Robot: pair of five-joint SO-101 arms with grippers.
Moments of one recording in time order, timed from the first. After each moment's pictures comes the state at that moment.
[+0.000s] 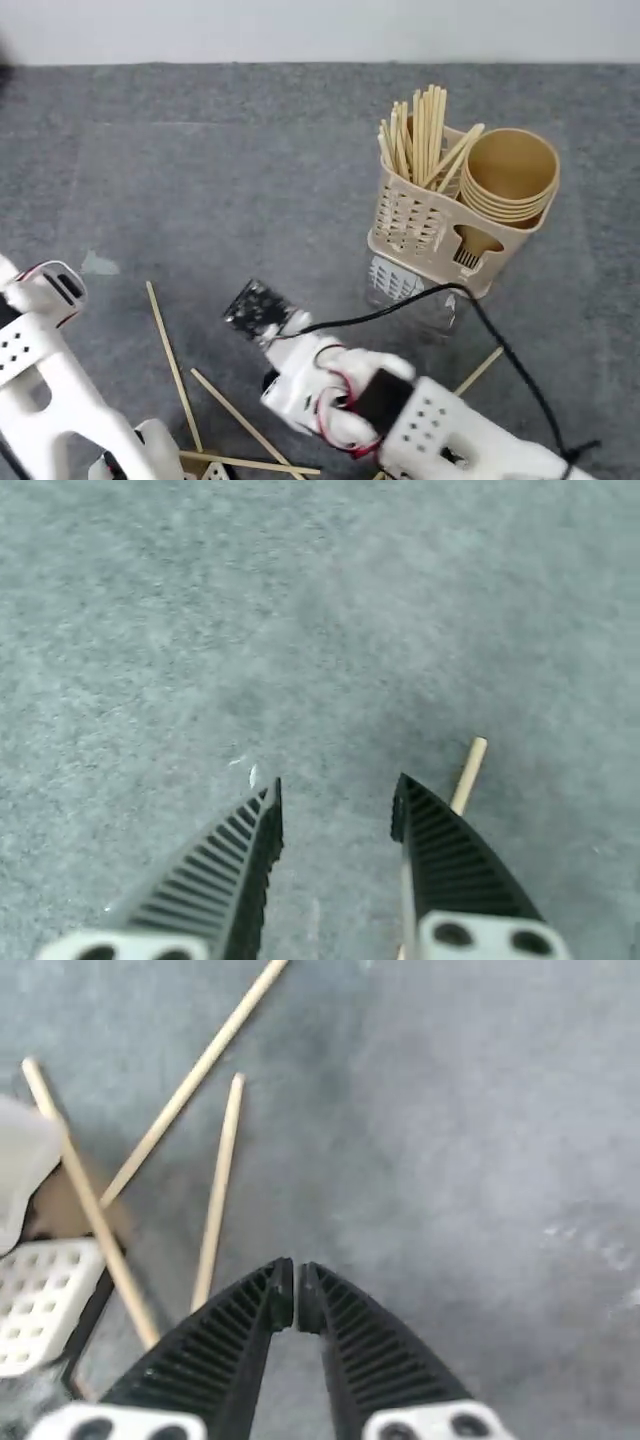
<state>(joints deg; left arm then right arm) -43.5 -34.7 39.1 75.6 12.6 -61.5 -51.2 58.1 61.5 -4.5</state>
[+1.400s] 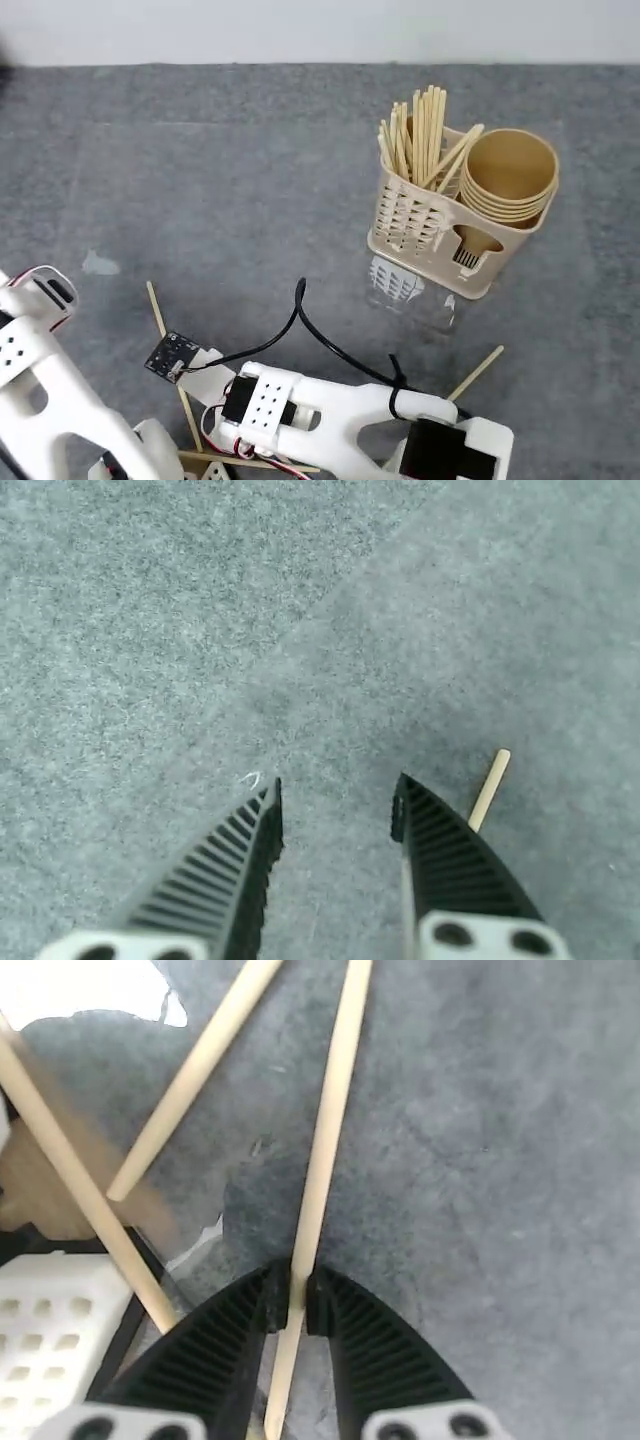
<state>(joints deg) -45.9 -34.7 39.1 75.6 12.4 -74.9 0.4 40.2 51.4 -13.8</state>
